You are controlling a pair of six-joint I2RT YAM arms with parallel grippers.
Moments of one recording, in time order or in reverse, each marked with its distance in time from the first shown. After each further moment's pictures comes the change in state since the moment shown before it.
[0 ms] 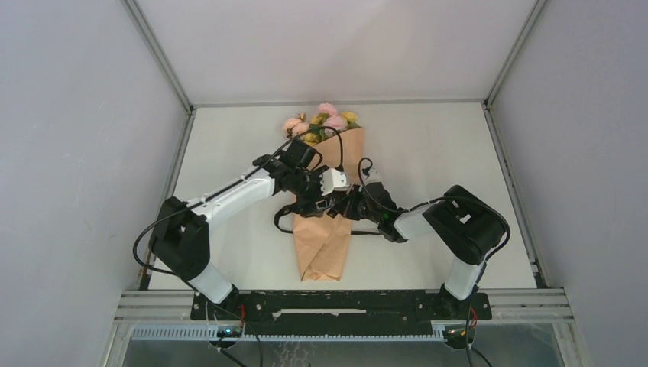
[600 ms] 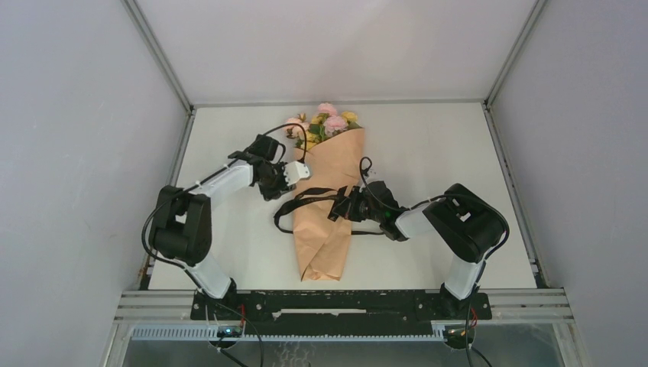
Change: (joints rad) left arm 0.314 0.058 -0.050 0.035 -0.235 0.200; right arm -0.042 0.011 -0.006 -0.021 -0.133 -0.011
